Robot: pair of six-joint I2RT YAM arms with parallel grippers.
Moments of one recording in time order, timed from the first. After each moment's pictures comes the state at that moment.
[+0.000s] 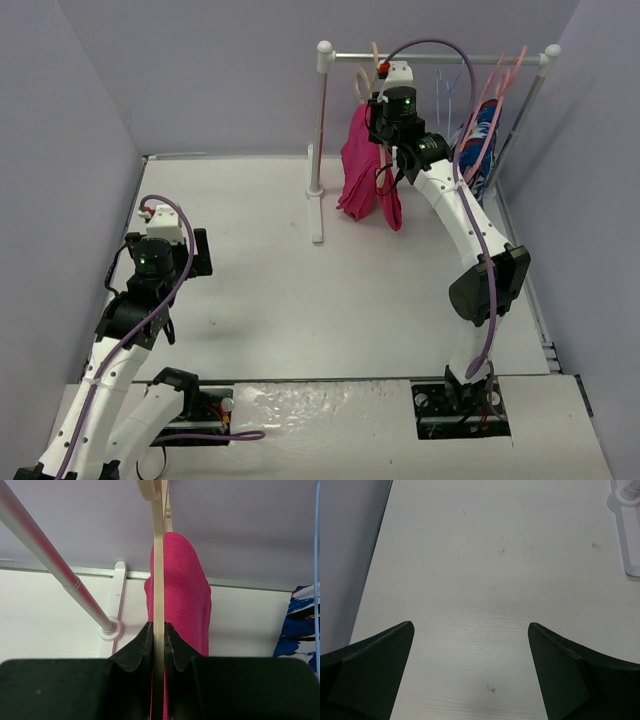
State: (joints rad) left arm -0.23 0.71 0.84 -0.56 -0.32 -0.10; right arm 0.39 1.90 2.04 -0.43 0.25 0.12
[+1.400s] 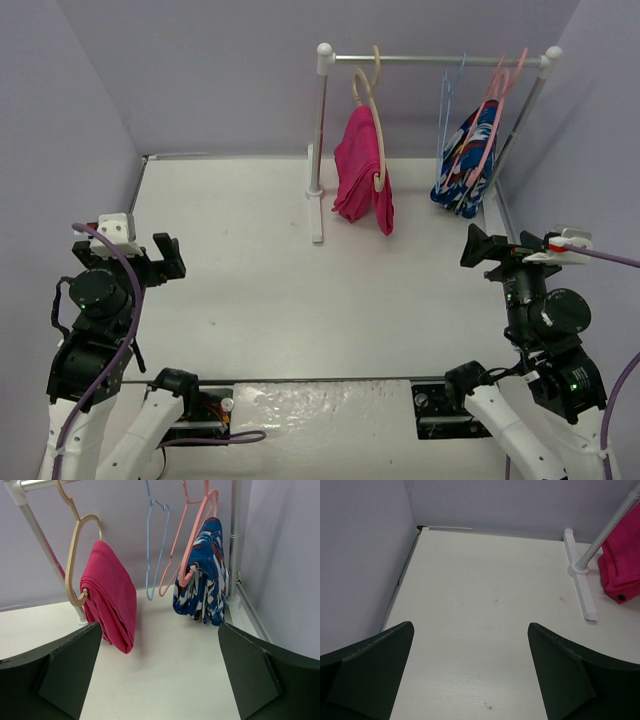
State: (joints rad) left arm -0.21 0.54 1.04 -0.66 -0.30 -0.07; right arm 0.38 0.41 0.95 -0.42 0.44 0.11
